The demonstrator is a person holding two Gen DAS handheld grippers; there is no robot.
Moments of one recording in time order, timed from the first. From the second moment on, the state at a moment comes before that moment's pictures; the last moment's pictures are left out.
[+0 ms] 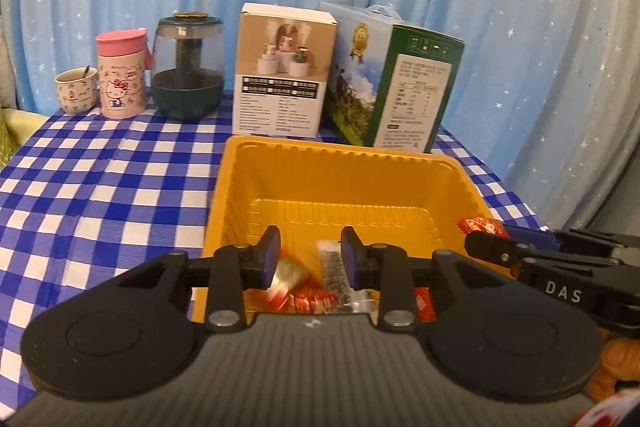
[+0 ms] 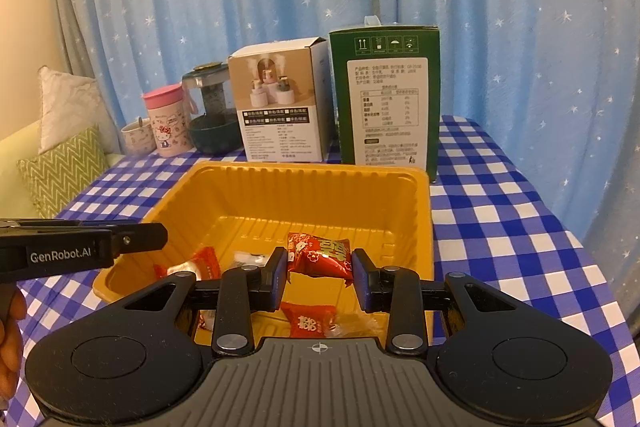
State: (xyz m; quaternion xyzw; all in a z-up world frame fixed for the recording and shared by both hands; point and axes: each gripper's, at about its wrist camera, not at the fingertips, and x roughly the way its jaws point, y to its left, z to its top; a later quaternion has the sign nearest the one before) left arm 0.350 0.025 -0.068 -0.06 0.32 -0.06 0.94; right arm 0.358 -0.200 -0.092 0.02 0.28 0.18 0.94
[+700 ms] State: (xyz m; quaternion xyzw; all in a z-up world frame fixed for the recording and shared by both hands) left arm 0.345 0.040 -0.068 -0.06 0.32 -0.05 0.95; right arm 0.362 -0.192 -0.096 0.05 0.28 0.21 0.94
